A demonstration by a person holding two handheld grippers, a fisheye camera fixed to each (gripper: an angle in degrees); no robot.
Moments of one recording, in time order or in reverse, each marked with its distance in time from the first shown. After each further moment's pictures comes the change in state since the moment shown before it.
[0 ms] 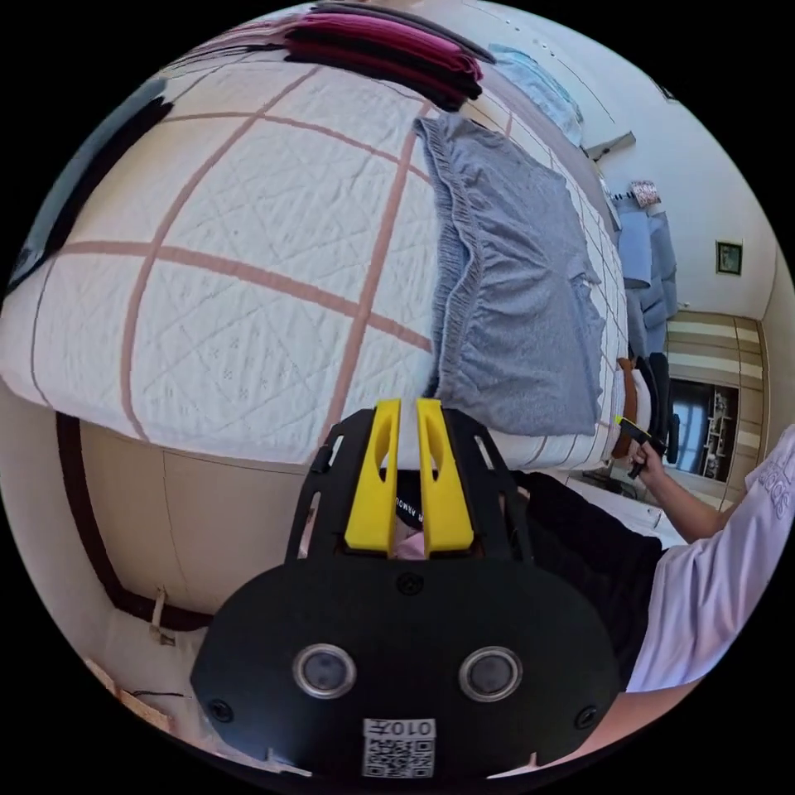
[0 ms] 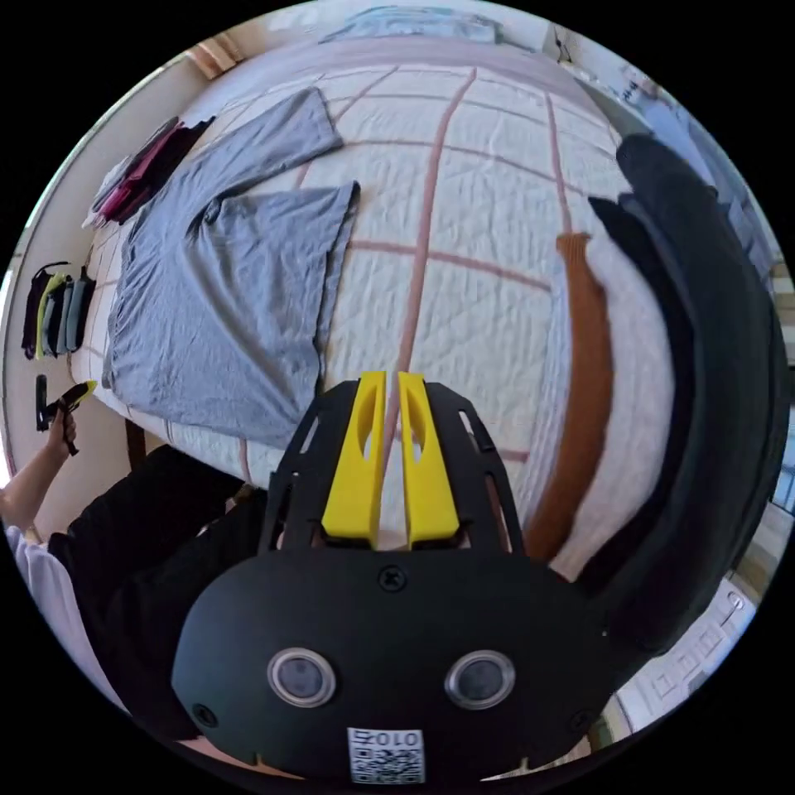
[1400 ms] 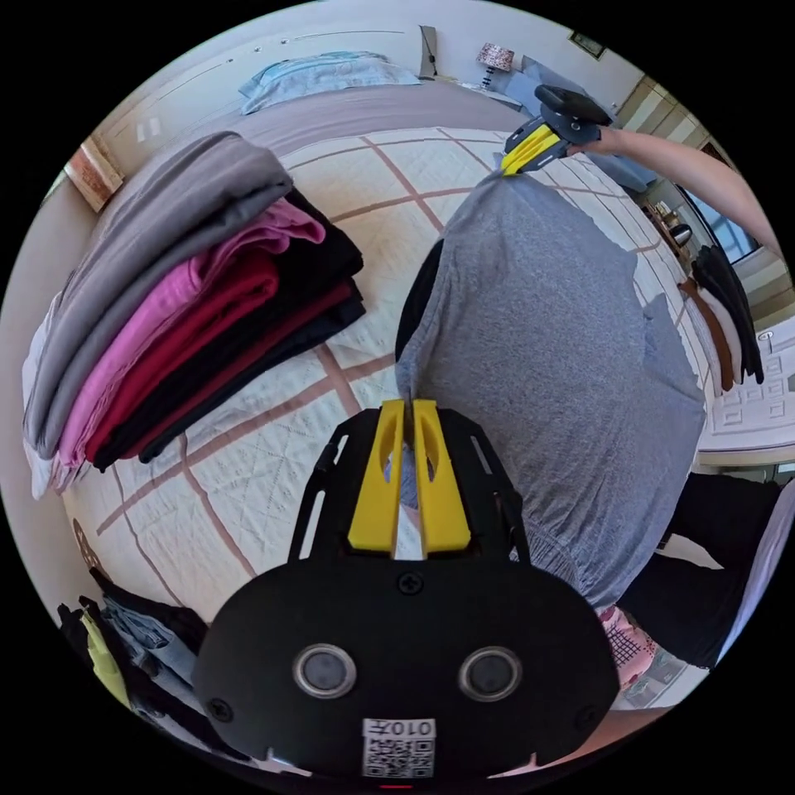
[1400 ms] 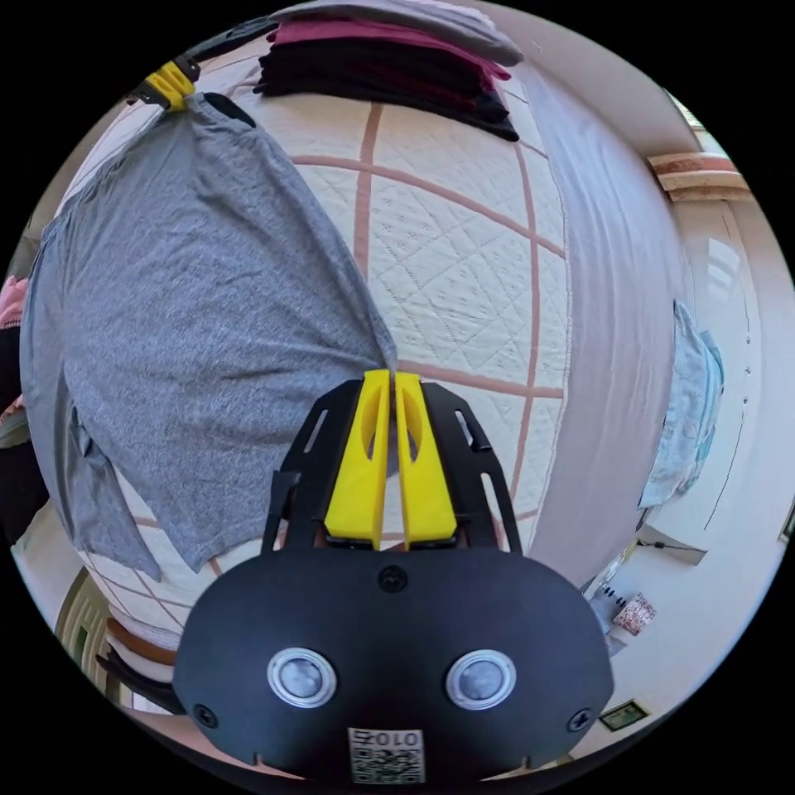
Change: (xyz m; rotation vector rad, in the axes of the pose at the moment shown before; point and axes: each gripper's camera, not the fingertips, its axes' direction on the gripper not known) left arm 0.299 -0.262 -0.037 -0.006 -0.382 0.787; right arm -0.342 -0.480 -0.074 0.060 0.419 -1.258
